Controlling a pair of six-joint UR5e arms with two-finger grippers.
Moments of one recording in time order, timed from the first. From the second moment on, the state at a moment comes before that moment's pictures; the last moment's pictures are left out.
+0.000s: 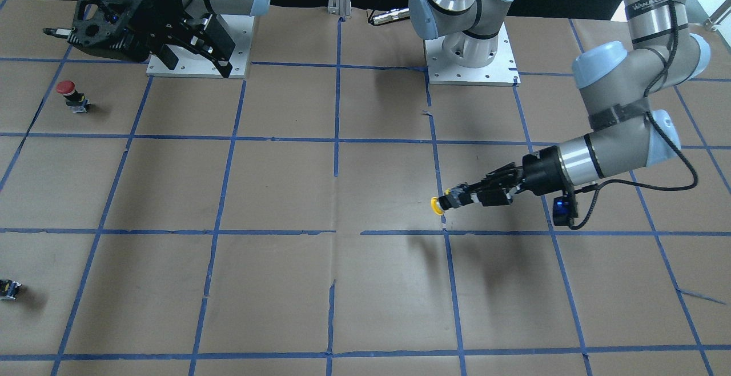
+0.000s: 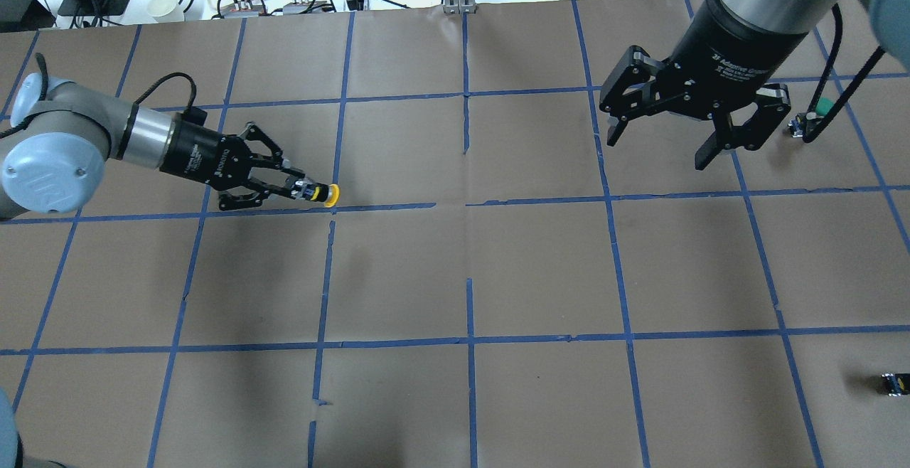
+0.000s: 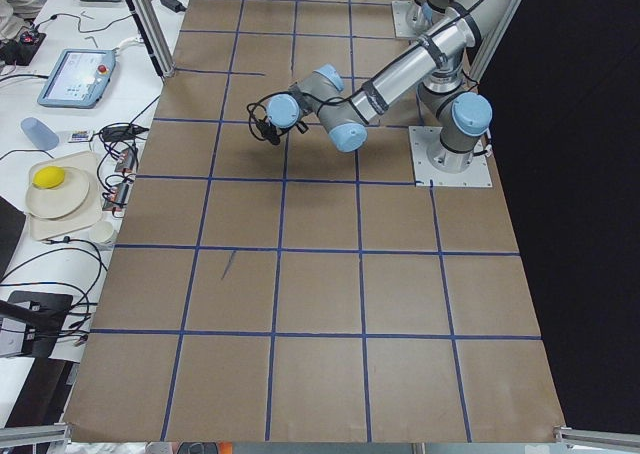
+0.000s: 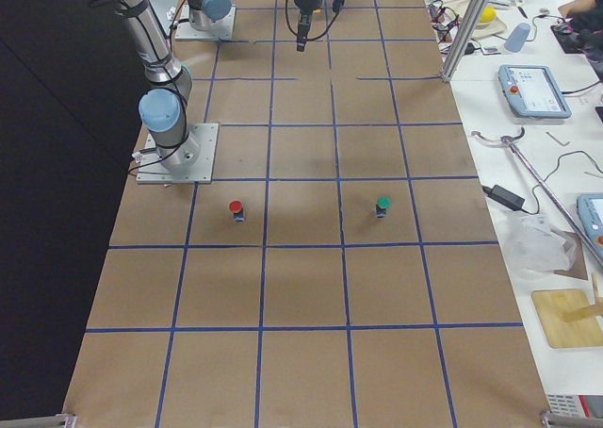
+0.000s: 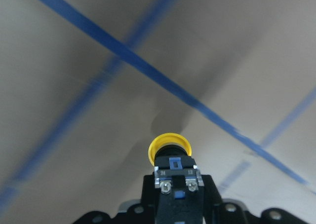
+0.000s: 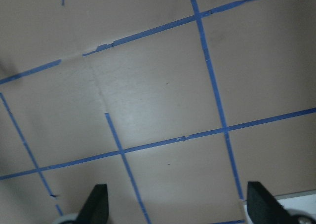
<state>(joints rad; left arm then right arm) -1.21 -1.83 -1.92 -1.40 0.73 -0.29 1.55 -1.64 1.56 -1.39 -1.34 0.29</state>
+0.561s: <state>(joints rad) -1.48 -1.74 -1.95 -1.38 0.22 -0.69 1.40 -1.64 1.56 -1.39 -1.06 0.47</state>
